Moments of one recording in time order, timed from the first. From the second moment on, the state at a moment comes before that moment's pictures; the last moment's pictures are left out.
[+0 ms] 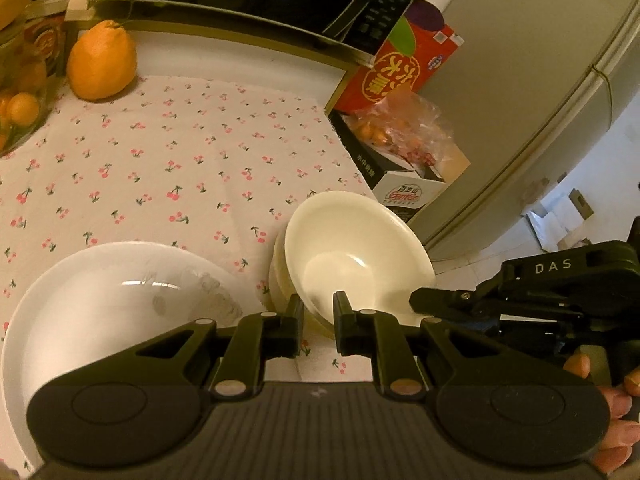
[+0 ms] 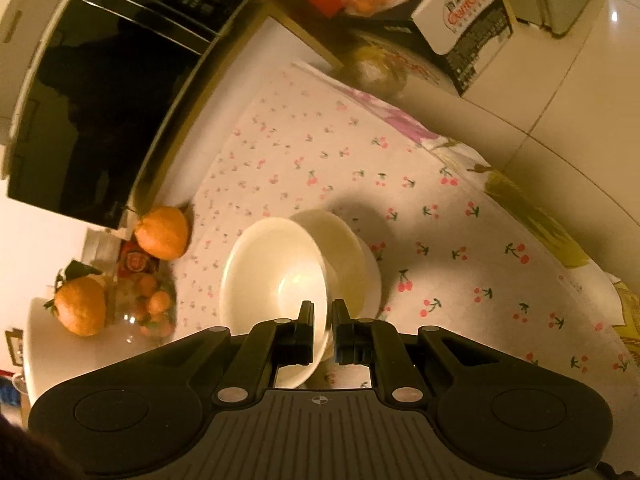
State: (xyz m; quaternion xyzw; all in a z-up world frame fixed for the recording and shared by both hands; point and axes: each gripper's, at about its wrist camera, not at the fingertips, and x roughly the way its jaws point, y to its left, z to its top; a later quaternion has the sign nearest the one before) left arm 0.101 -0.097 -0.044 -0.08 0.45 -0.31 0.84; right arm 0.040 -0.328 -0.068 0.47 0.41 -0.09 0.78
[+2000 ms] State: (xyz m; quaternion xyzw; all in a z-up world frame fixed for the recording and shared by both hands) left arm 0.069 -0.125 -0.048 0.16 0.29 -0.38 0.86; right arm 0.047 -0.326 -0.053 0.32 0.38 -0.11 0.86
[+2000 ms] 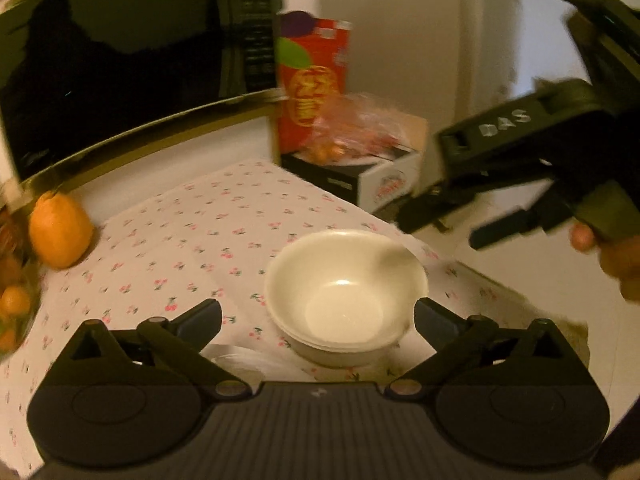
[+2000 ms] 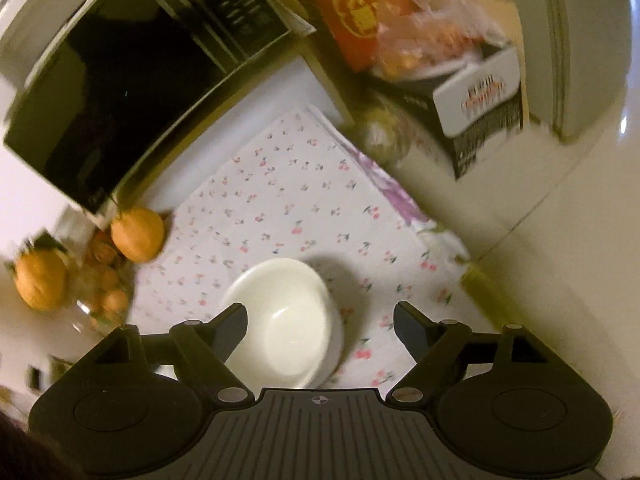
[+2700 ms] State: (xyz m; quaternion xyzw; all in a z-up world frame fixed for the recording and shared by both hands) left arm 0.082 -0.146 -0.074 0.22 0.31 -0.40 0.83; right arm 0.078 -0.317 -0.085 0.29 0.44 -0.09 0.84
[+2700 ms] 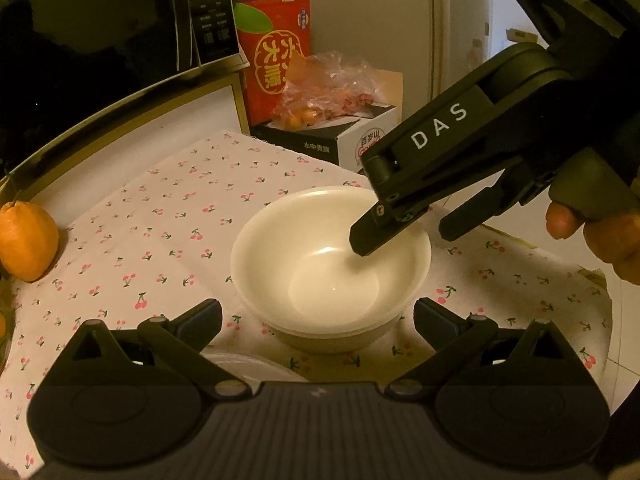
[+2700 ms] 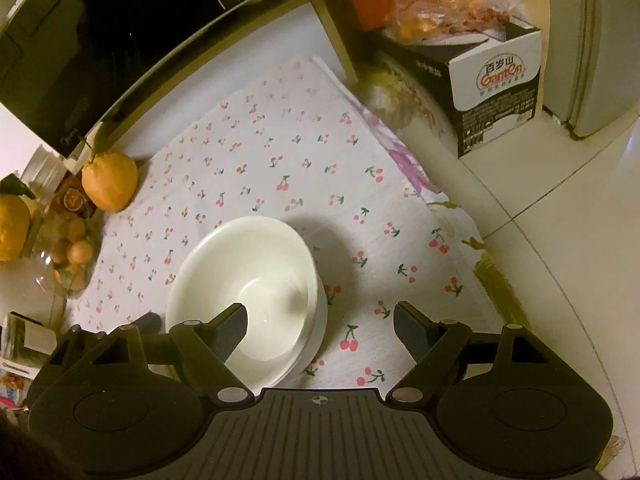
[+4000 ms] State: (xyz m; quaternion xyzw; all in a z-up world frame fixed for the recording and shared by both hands) left arm 0.092 -0.150 -0.077 0.20 0.33 -0.42 0.82; right arm 0.090 -0.316 -0.099 0.30 0.46 -0.06 0.83
